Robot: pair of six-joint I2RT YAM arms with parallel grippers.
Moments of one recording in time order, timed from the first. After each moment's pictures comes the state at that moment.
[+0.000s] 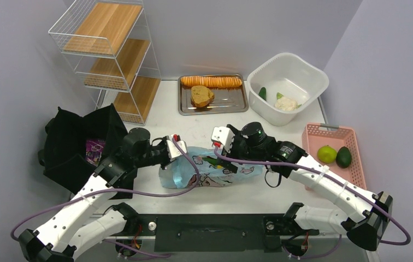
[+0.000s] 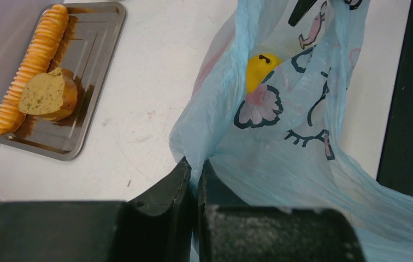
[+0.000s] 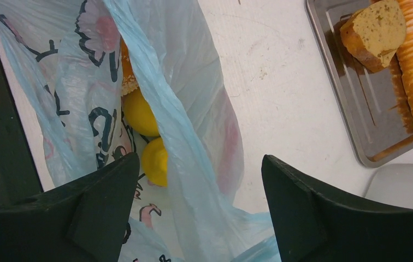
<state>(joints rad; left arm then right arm) -0.63 0.82 0.81 -0.44 0.45 0.51 0.85 1.10 1.02 -0.55 -0.19 -0.46</state>
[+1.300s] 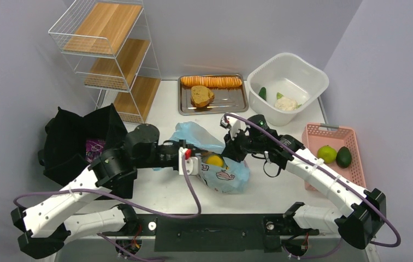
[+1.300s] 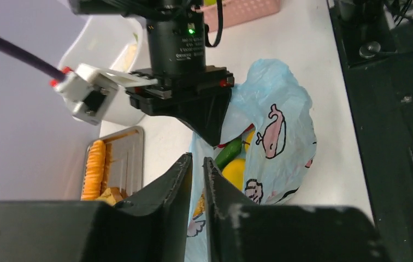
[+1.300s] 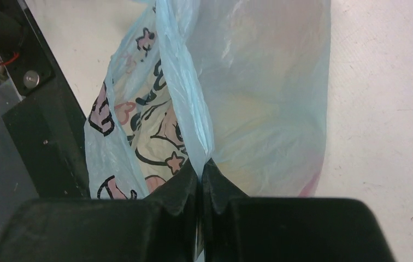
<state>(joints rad) -0.95 0.95 1.17 -0.53 0.40 0.67 0.70 1.16 1.00 -0.54 -0.38 -0.06</state>
